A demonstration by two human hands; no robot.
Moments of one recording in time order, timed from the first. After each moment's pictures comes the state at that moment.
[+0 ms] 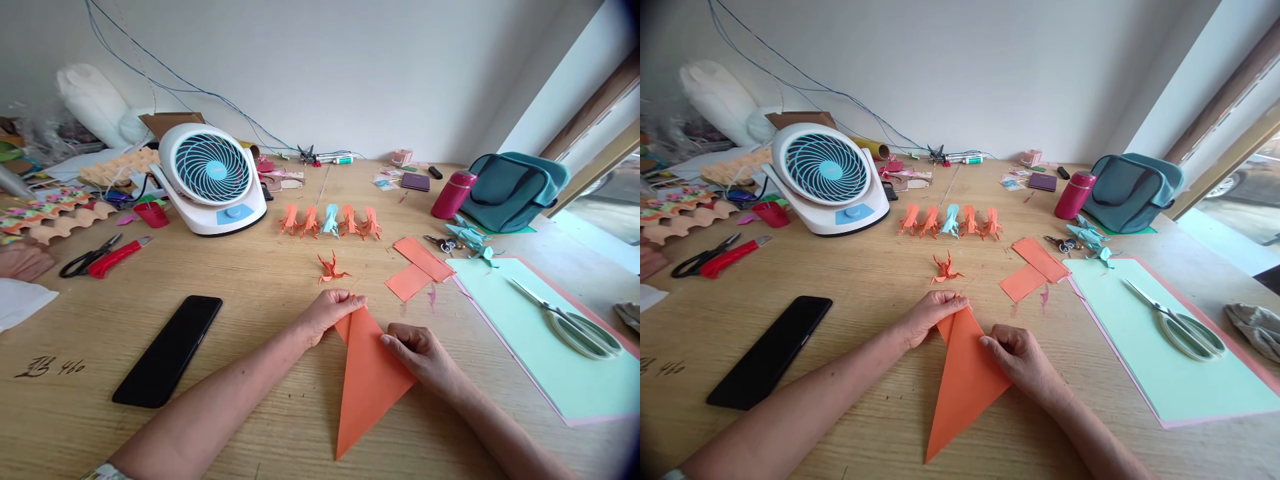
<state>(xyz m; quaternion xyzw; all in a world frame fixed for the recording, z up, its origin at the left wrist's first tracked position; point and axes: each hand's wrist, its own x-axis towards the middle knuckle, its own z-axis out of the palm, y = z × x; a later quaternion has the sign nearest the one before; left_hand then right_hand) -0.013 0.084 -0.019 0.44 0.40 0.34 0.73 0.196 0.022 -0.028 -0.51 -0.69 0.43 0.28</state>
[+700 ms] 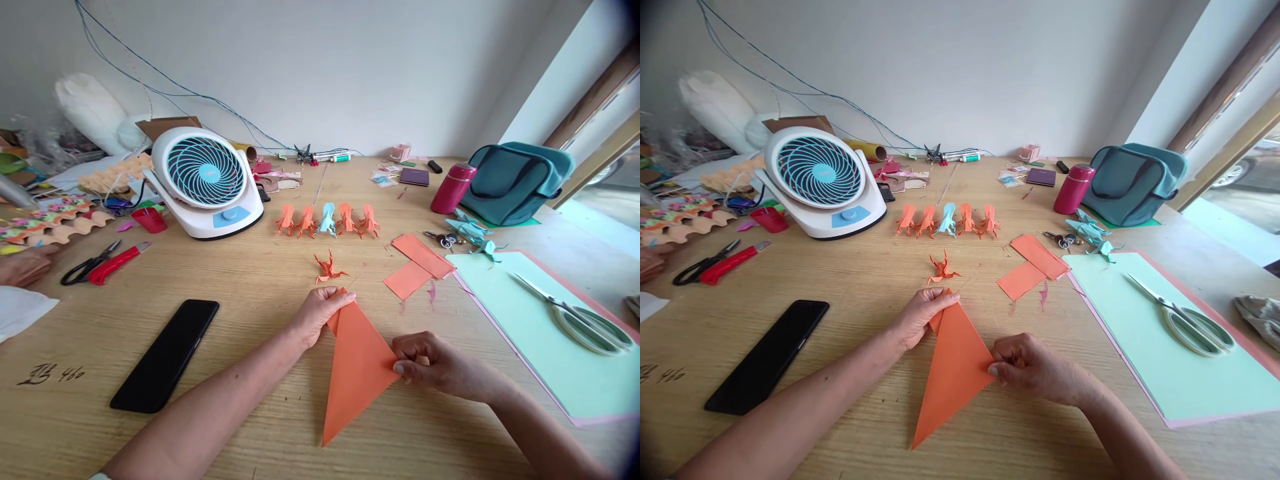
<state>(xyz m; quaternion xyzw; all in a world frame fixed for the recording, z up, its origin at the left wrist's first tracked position) -0.013 0.084 -0.020 0.39 0.44 0.39 0.71 0.229 0.025 -0.011 -0.42 -0.72 0.55 0.11</state>
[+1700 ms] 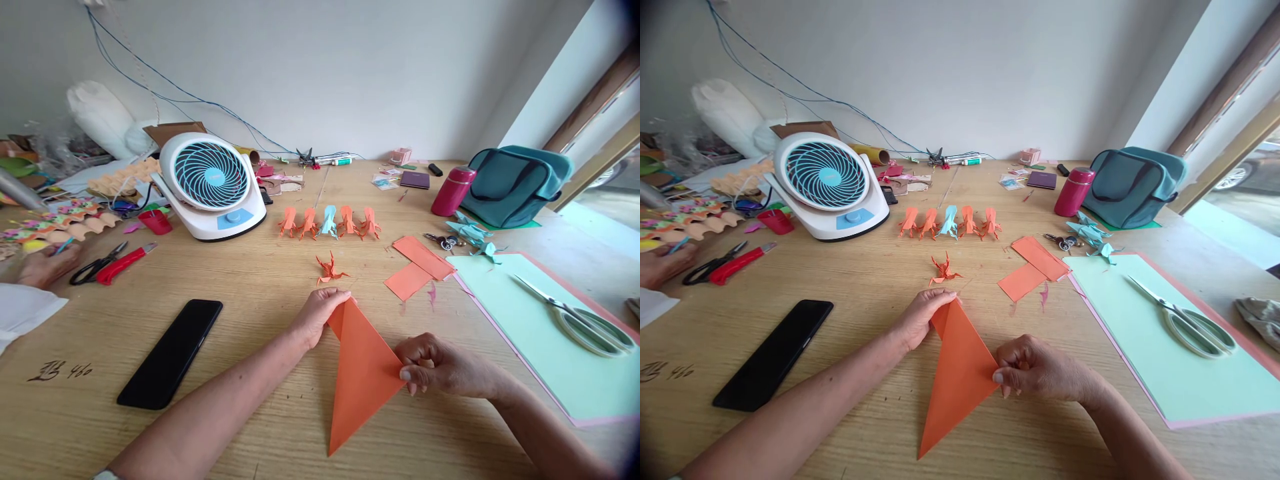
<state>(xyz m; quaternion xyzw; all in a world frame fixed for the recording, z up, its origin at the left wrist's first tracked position) -0.011 0.083 -0.018 0.40 0.44 0.41 0.69 0.234 0.027 -0.010 -0.36 -0.70 0.60 0.11</state>
